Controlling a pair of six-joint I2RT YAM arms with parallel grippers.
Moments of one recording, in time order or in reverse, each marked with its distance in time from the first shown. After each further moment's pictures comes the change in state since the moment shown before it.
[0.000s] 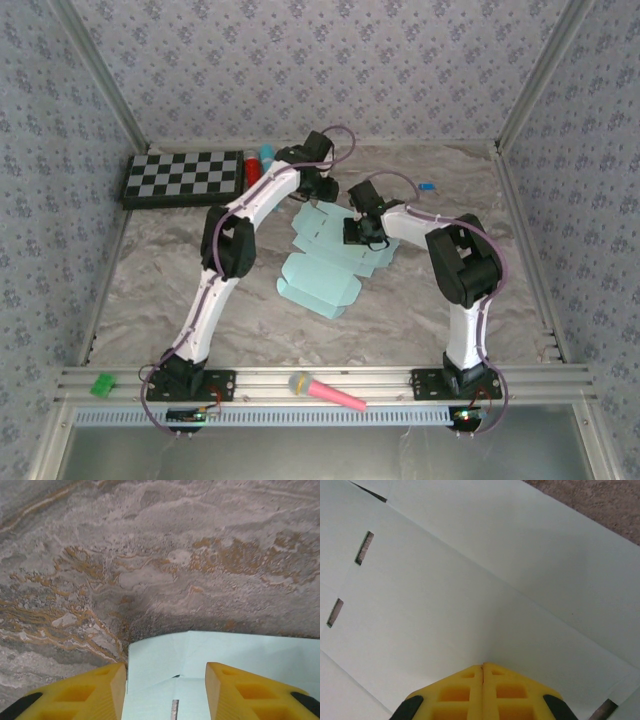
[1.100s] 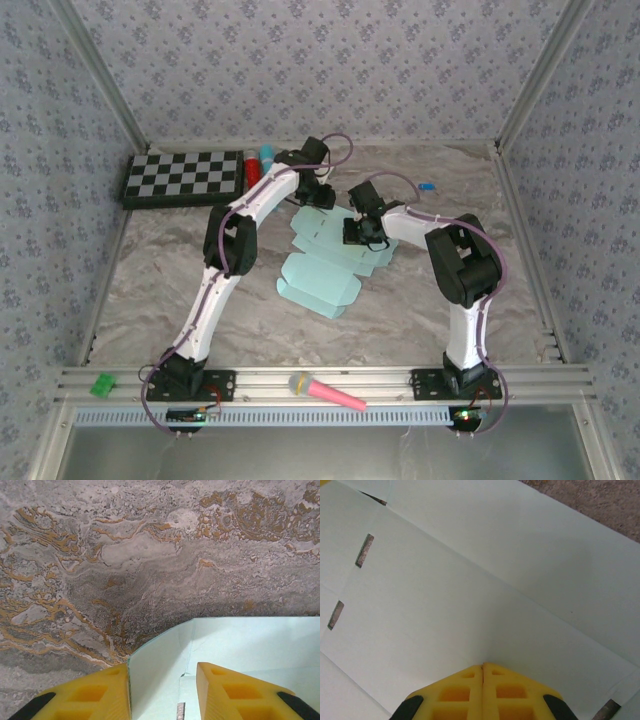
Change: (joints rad) left arm 0.021 0.062 0.024 -0.040 0.104 0.057; right arm 0.000 0.003 -0.010 0.026 -0.008 0.008
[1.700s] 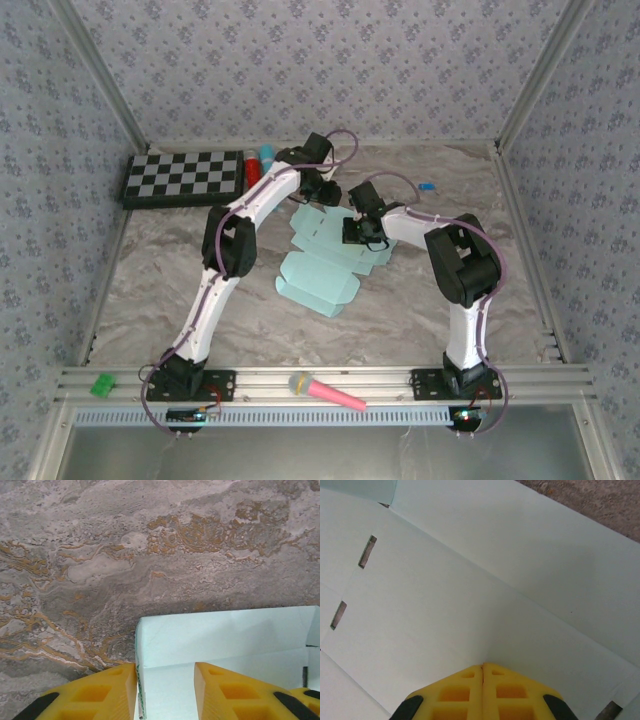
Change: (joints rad) left arm -0.020 -0.047 -0.014 0.029 0.044 0.027; right arm 0.000 0.004 -0.012 0.043 -0.004 0.008
